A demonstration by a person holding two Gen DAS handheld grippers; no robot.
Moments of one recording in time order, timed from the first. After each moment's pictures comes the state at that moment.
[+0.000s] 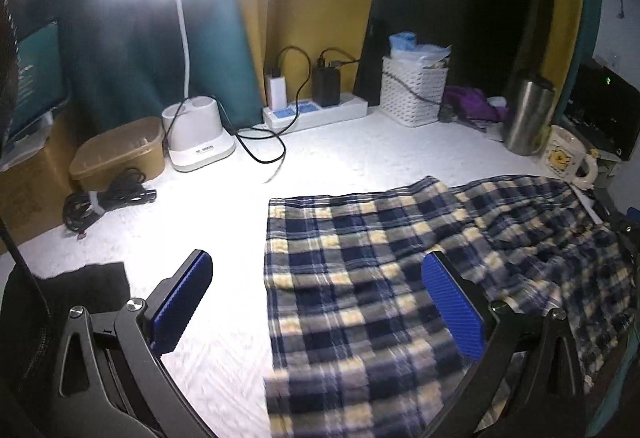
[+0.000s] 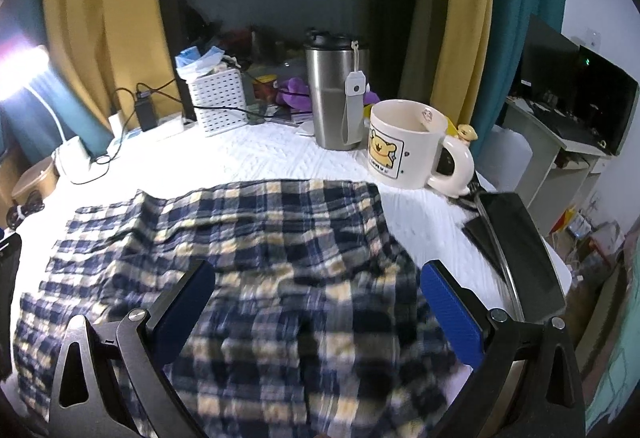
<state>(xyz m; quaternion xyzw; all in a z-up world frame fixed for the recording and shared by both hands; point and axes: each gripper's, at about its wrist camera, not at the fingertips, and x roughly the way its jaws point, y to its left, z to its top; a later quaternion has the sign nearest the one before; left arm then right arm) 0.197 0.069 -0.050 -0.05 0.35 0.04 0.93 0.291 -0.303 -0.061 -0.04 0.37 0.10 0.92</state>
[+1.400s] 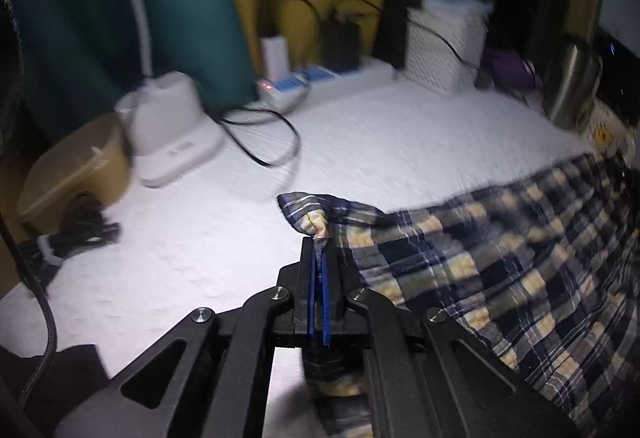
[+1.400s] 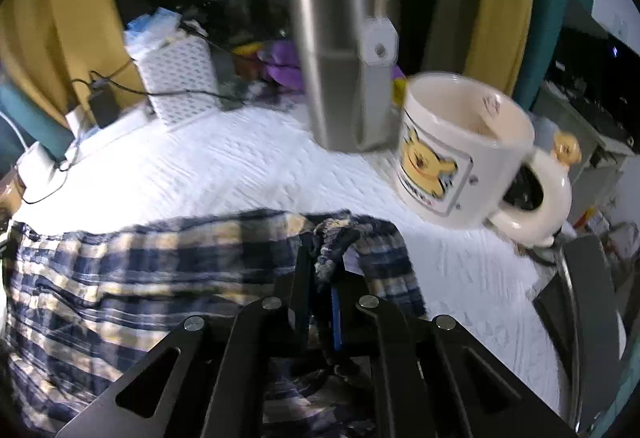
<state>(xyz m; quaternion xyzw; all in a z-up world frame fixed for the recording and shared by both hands) 0.282 0.109 -0.093 0.00 0.39 0.02 0.92 0.408 -0.276 -0.108 -0.04 0.39 0.12 0.91</state>
